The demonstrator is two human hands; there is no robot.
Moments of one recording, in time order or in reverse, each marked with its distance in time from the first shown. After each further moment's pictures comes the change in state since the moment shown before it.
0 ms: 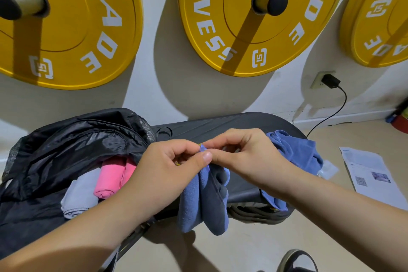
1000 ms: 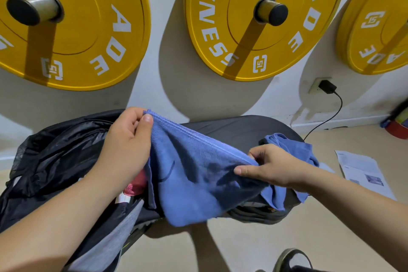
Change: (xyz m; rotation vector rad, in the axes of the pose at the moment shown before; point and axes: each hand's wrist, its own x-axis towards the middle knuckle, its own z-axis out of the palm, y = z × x) left_hand 0.022 -0.015 -0.063 0.104 0.381 0.018; right_hand 0.001 0.047 -0.050 -0.450 -0.155 0.237
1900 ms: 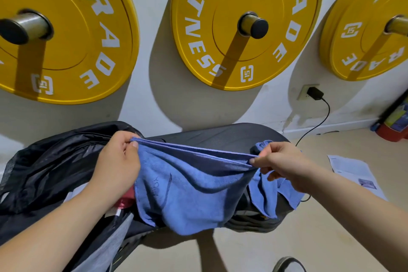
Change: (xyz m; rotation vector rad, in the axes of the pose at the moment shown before) left_hand 0.003 -0.022 0.009 0.284 0.065 -0.082; right_hand -0.006 0.020 -0.036 0.429 0.253 0.294
